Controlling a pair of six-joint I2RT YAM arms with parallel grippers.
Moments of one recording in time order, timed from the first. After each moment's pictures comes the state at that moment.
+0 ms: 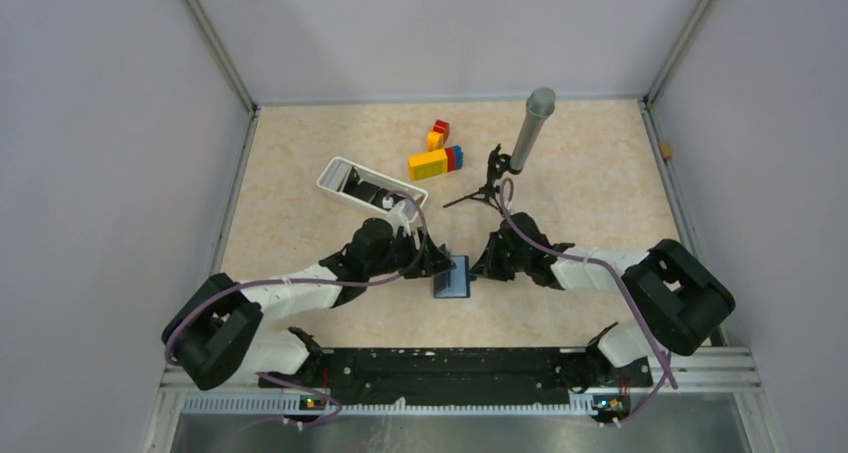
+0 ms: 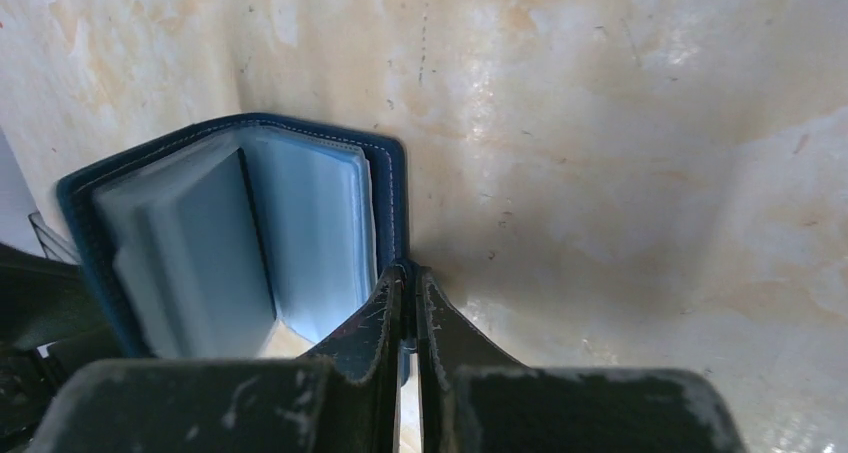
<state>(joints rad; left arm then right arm) -0.73 1.25 0.46 0.35 0.32 -0.86 0.67 1.46 0.52 0.12 -0.17 0.86</state>
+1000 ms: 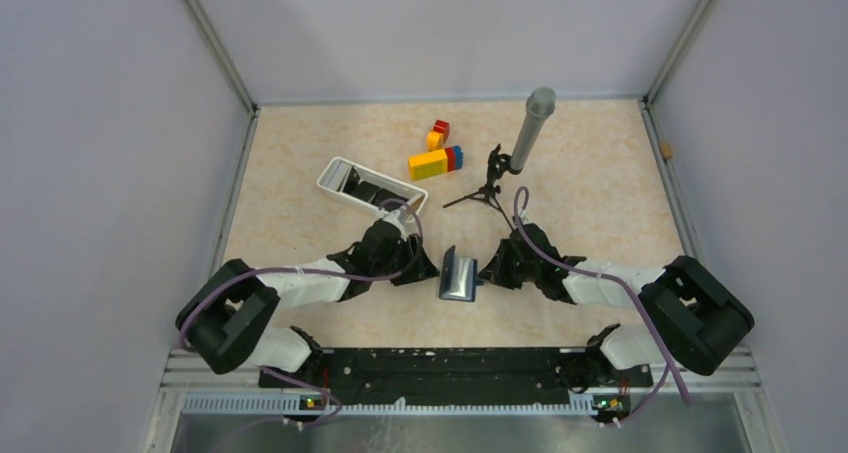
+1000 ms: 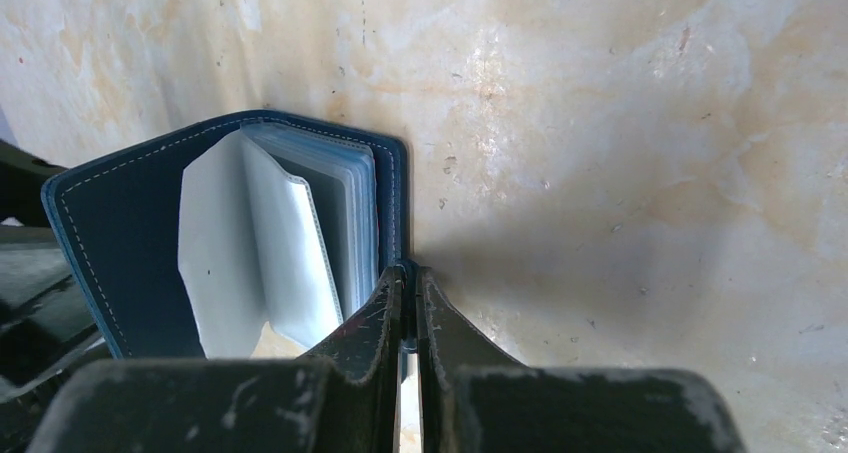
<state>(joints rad) -0.72 1.35 0.48 0.18 0.15 -0.88 0.69 1.35 0.41 0.16 -0.11 0.95</state>
